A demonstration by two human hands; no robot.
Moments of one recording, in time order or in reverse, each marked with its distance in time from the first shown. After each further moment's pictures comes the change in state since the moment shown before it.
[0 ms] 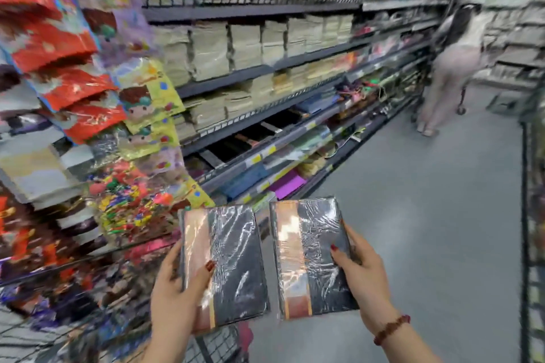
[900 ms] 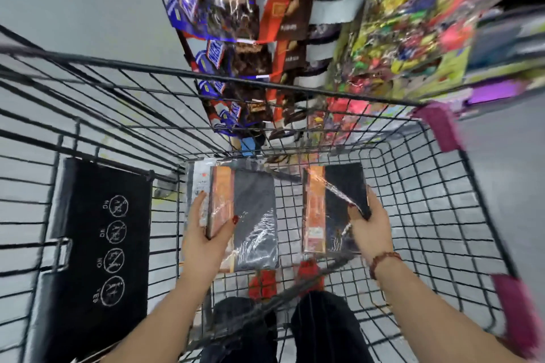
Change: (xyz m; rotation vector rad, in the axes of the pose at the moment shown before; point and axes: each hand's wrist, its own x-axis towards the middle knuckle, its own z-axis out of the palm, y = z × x) left_hand 0.074 -0.263 -0.324 0.112 0.343 -0.563; right_hand -0.054 0.276 0.372 -0.674 -0.386 0.366
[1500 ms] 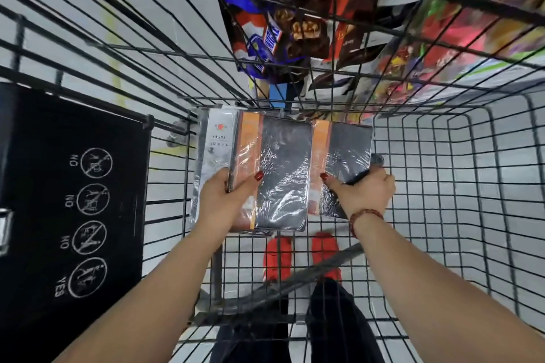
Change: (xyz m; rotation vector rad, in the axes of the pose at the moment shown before) left_hand 0.078 -0.054 0.016 -0.018 -0.064 -0.138; right_hand 0.062 0.037 0.125 -0.491 0.099 0.058
